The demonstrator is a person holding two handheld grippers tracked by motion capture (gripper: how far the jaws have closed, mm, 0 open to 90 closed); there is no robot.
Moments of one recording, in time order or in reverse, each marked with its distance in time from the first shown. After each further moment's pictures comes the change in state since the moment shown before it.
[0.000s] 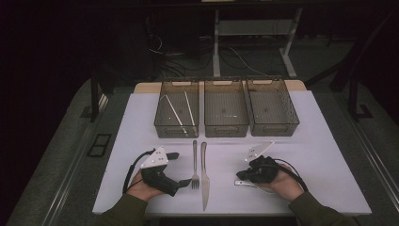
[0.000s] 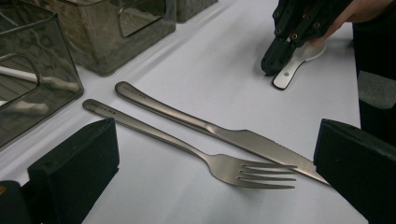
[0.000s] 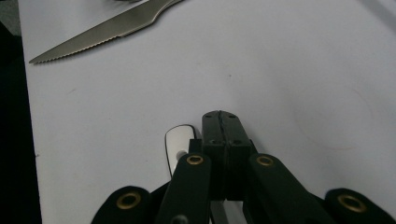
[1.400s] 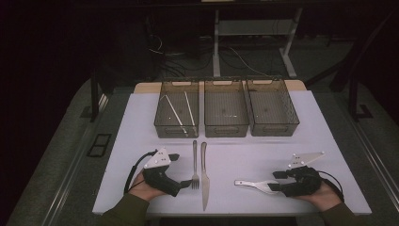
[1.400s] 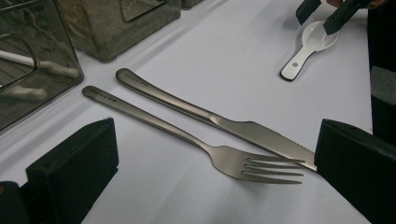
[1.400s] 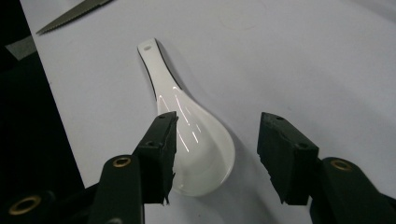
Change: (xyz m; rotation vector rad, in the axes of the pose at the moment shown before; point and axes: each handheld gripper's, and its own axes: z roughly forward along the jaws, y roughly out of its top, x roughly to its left) left arm -0.002 -0.002 0.003 0.036 0.023 -0.019; right arm -0.009 -0.082 -0.069 -0.107 -0.071 0.158
